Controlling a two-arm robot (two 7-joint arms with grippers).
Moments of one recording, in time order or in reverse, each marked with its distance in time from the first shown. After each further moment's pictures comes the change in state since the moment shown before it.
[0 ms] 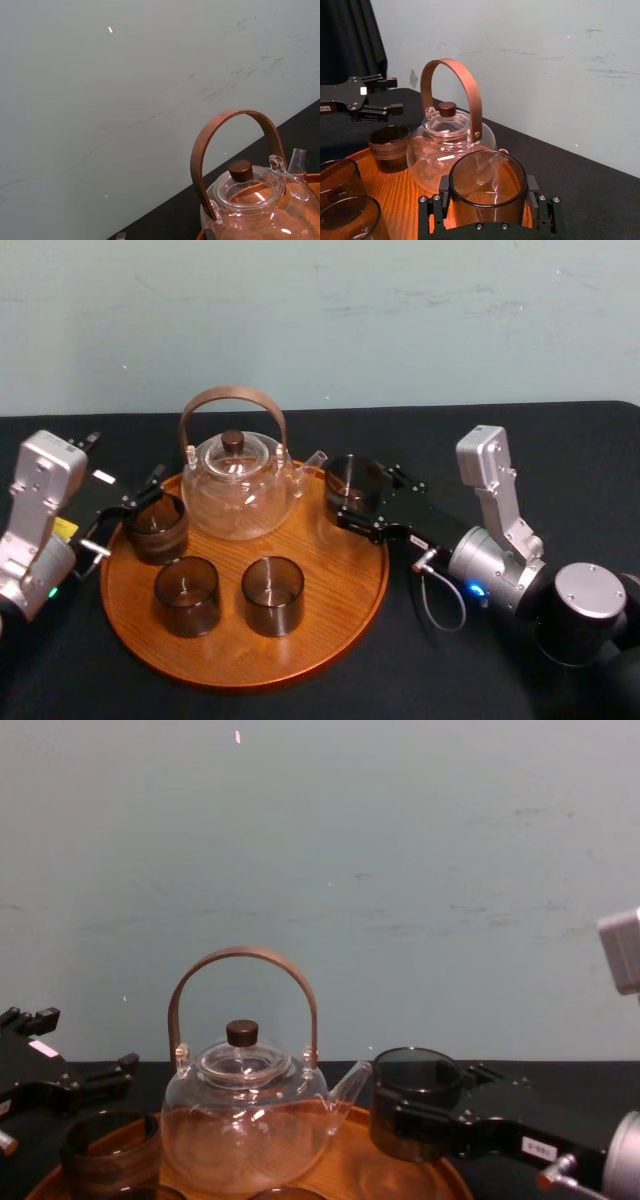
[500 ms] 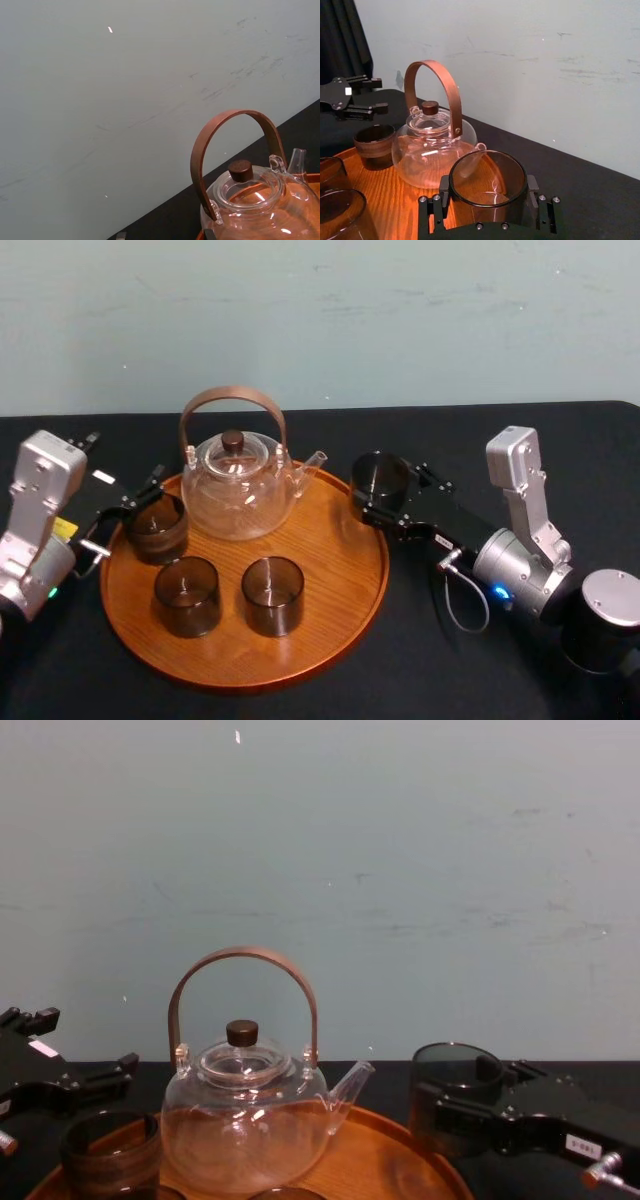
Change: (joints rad) left arm 0.000 0.000 0.000 0.000 0.000 0.000 0.000; right arm -0.048 0.032 0.046 -0.057 0.002 0.008 -0.022
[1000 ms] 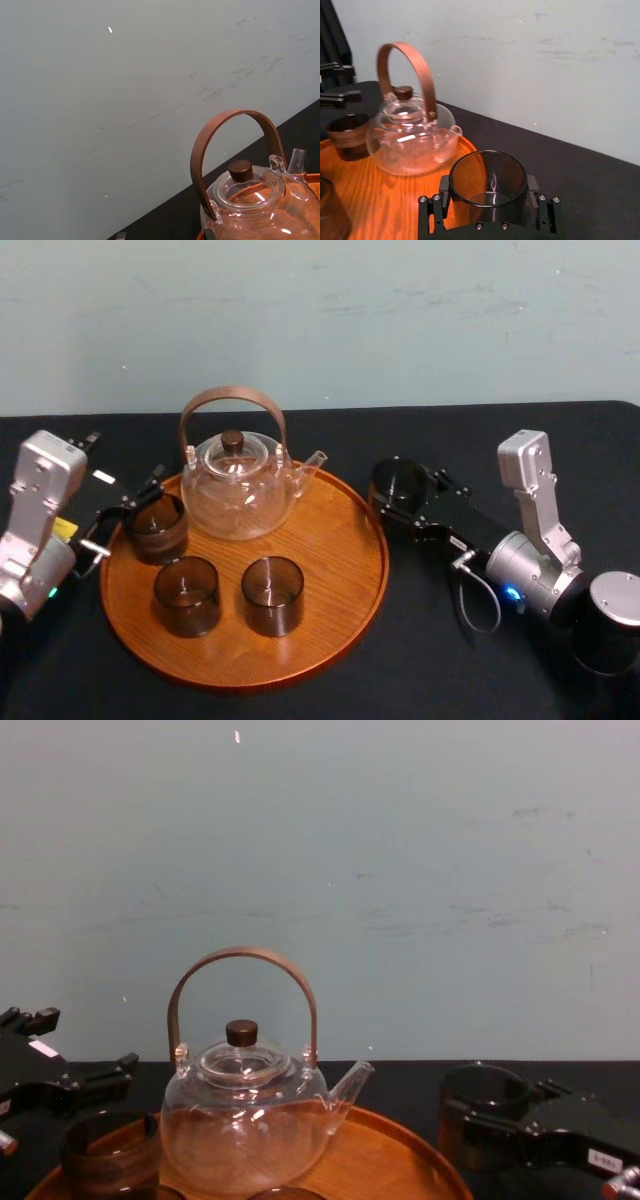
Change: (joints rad) left arm 0.000 0.000 0.000 0.000 0.000 0.000 0.000; right arm 0.014 -0.005 0.029 0.067 -0.008 0.005 -0.014
